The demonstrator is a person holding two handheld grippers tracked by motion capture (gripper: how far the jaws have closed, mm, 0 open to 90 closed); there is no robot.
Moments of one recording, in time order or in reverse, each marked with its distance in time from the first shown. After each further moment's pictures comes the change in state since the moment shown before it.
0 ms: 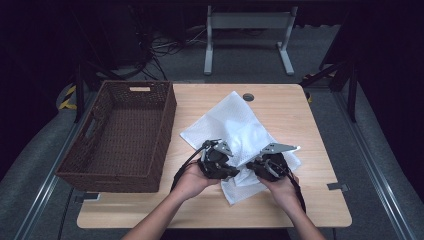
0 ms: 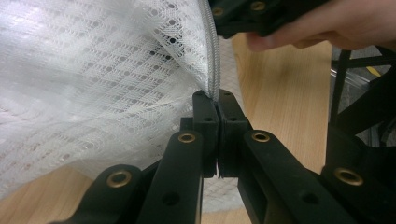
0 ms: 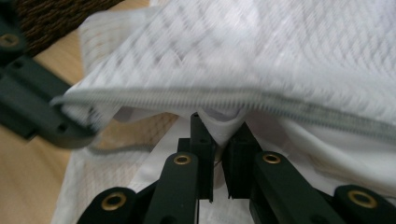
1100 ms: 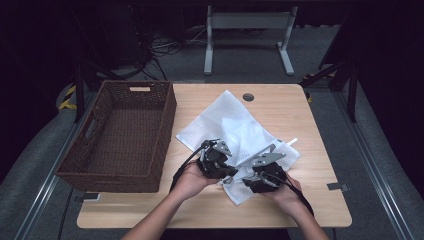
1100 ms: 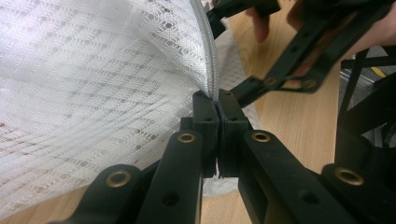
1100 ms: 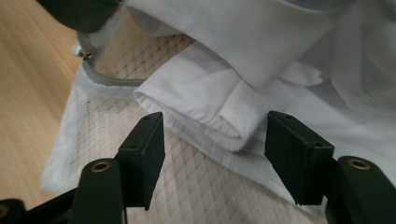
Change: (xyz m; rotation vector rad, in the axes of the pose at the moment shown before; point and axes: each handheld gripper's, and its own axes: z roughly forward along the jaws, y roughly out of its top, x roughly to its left) left arm 0.006 -0.004 0.003 0.010 0.012 -0.020; right arm 0.009 -0.020 0.009 0.191 0.000 -0.213
